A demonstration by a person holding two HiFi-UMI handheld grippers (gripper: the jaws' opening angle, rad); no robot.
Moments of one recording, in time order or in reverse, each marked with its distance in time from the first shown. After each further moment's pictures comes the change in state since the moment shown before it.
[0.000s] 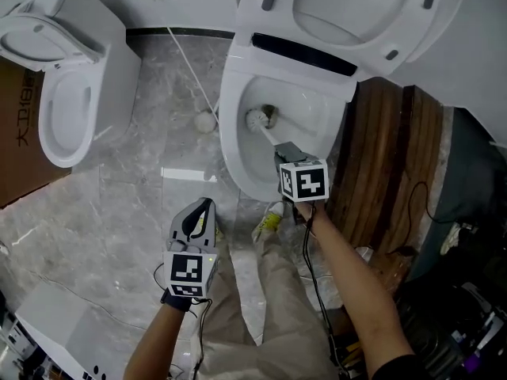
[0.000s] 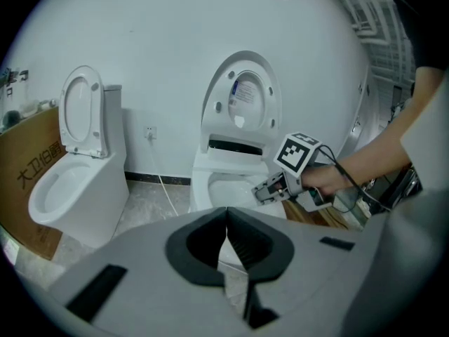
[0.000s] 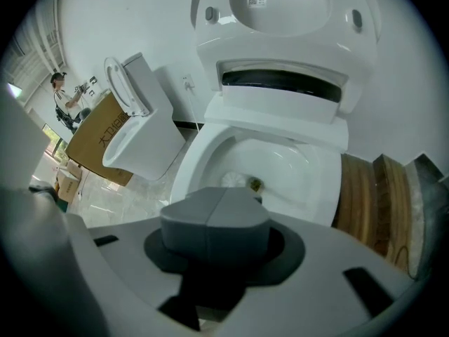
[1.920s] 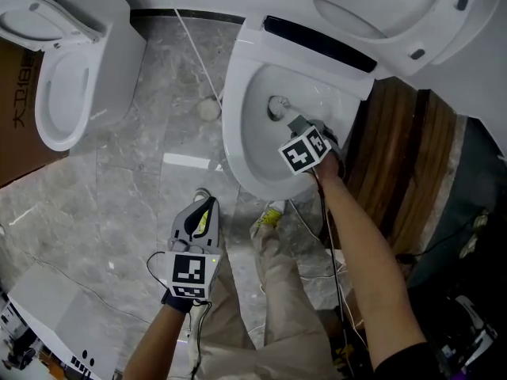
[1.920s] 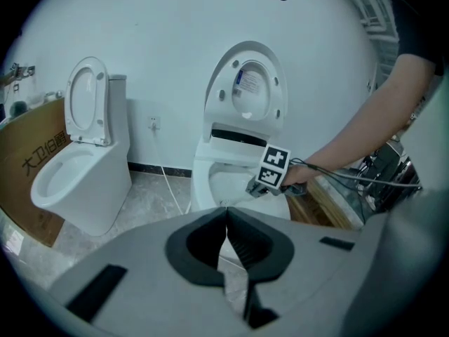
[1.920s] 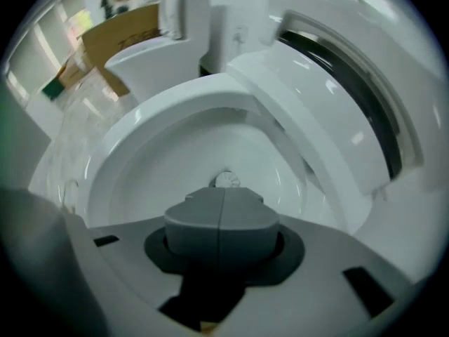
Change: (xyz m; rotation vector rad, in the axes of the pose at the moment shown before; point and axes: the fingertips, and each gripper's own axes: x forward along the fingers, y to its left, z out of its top) left arm 0.017 -0.009 -0.028 -0.036 0.032 0.040; right arm 0.088 -0.065 0.016 -0.635 0.177 -0.202
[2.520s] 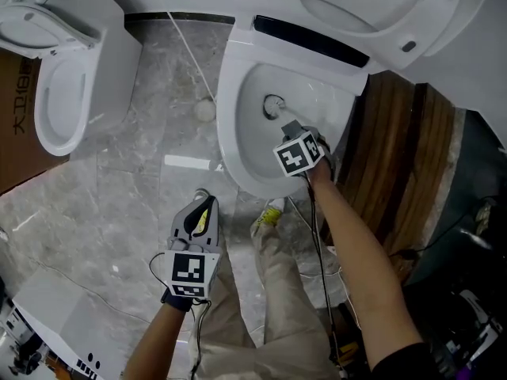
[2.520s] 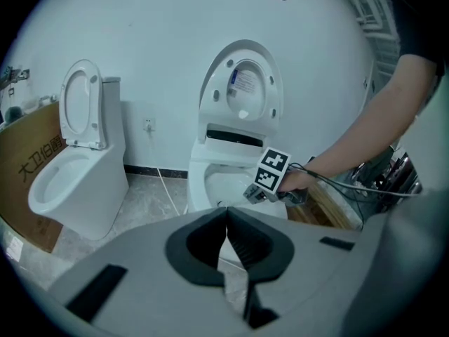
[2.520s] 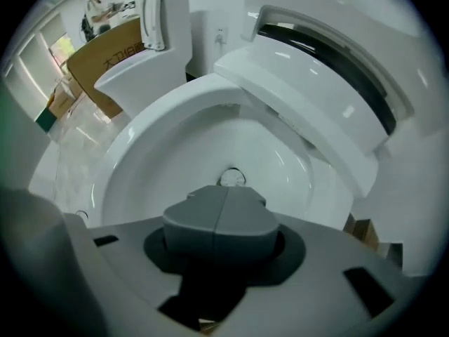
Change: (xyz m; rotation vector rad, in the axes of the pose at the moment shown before) left arm 0.002 -0.009 0.007 0.026 0.004 -0.017; right arm -0.001 0.017 -0.012 0.177 -0.022 0.046
